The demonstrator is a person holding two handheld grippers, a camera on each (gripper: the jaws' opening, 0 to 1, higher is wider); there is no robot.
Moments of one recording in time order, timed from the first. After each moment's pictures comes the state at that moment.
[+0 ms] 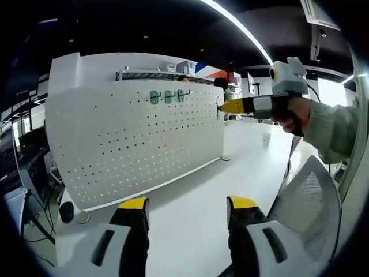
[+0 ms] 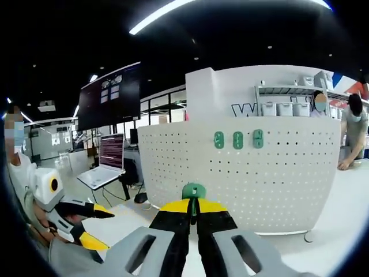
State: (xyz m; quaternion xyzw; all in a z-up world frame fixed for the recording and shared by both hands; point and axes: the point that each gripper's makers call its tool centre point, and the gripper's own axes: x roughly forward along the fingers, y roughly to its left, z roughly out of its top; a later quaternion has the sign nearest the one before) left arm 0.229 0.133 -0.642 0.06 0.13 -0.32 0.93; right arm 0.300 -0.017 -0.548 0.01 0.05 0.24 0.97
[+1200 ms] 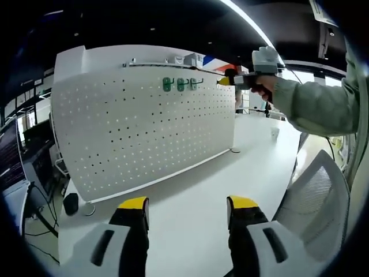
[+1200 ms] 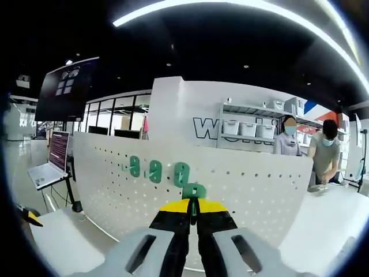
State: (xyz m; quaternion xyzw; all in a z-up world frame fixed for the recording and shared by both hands) left arm 0.248 0.152 -0.660 0.06 0.16 -0.30 0.94; right arm 0.425 -0.111 -0.506 -0.06 0.01 0.10 0.99
